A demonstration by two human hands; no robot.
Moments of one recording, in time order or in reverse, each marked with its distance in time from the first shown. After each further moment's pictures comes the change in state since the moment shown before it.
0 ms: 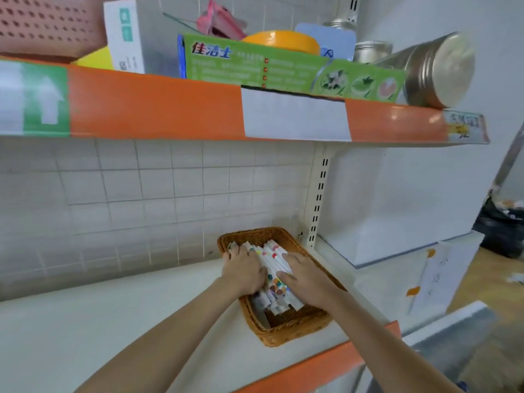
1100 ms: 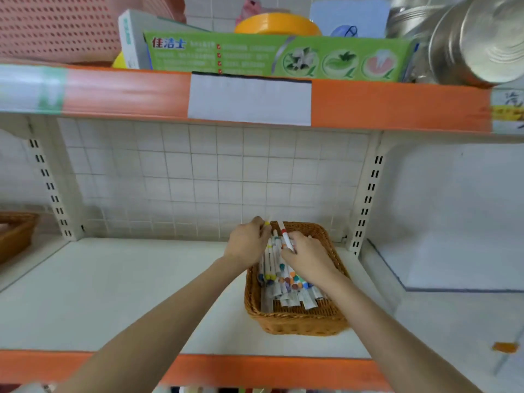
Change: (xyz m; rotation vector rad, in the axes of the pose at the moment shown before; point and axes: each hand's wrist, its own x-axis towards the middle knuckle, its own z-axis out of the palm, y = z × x) left_hand -0.026 0.006 -0.027 -0.426 0.431 -0.221; right_hand 0.026 -0.012 -0.022 0.209 0.069 -0.290
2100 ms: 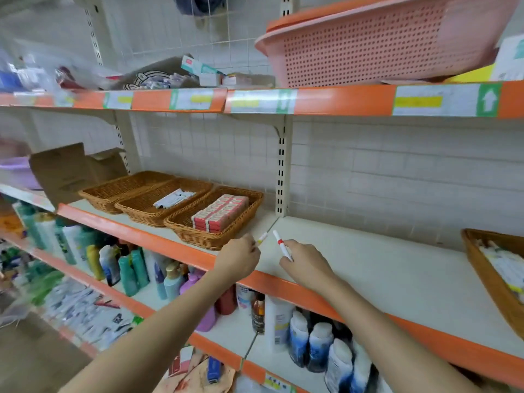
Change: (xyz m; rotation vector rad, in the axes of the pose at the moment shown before) left_hand -0.232 -0.293 -0.265 0.266 0.089 -0.496; right_hand -0.057 -0.368 0.204 0.040 -0.262 -0.340
